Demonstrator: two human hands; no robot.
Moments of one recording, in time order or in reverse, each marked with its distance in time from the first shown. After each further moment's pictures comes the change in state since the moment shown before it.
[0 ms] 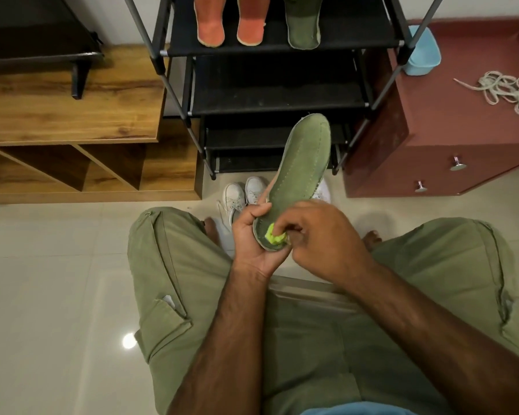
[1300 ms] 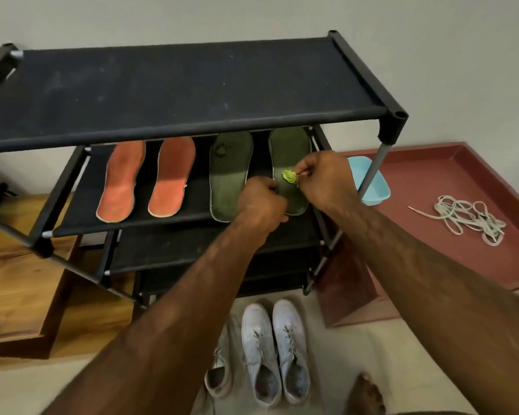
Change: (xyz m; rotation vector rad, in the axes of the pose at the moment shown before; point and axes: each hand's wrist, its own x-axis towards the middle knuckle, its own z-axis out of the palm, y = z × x) left_hand 0.347 0.038 0.220 1.612 0.250 0.240; right_hand 0.345 0.208 -0.197 0.045 0.512 0.290
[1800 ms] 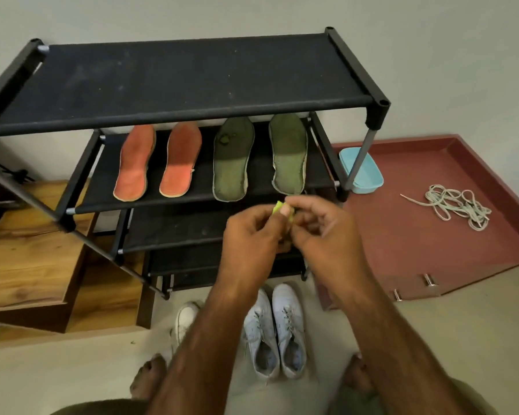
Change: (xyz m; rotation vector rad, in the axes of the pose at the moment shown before) left_hand -0.142 -0.028 -0.019 -0.334 -0.024 0.208; right_hand -0.173 -0.033 -0.035 0.632 -0.080 0.115
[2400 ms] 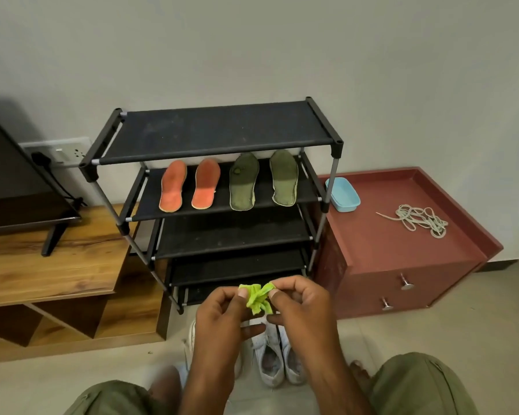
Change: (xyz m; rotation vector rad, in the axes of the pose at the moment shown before) left_hand -0.179 -0.019 -0.040 -0.201 0.248 -0.174; right_hand -0.179 -0.029 0.021 0.158 0.060 0.229
